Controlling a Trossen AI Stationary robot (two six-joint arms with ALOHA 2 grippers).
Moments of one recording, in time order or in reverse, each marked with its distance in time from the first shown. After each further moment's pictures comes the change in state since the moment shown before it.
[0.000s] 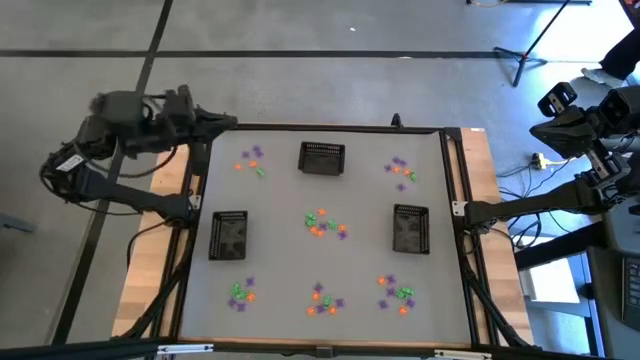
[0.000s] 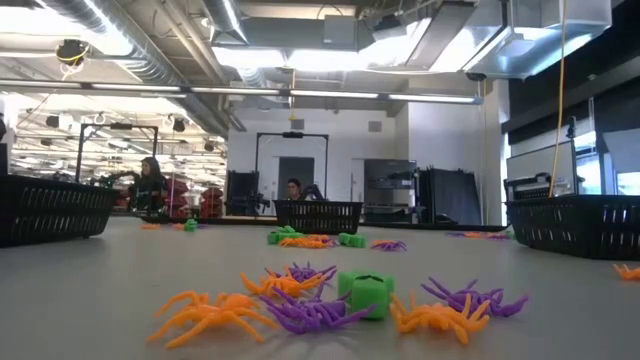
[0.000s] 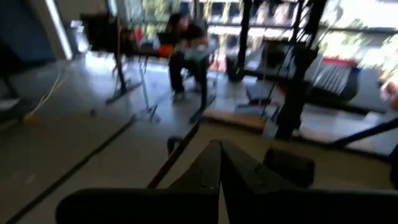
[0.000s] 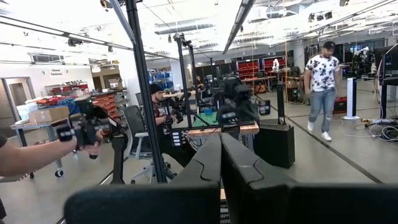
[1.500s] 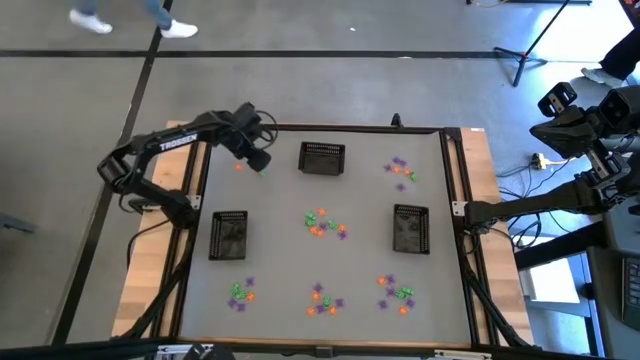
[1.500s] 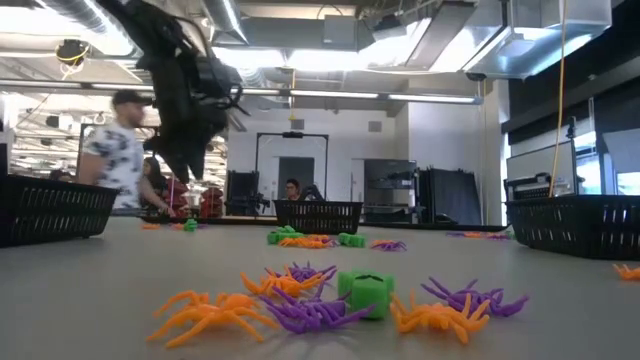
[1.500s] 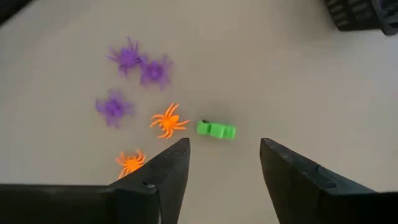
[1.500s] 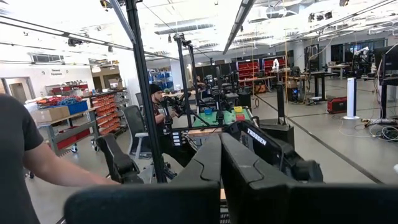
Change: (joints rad) left arm 0.658 0.474 -0.615 0.037 0.383 -0.142; right arm 0.000 0.000 0.000 0.000 0.000 0.000
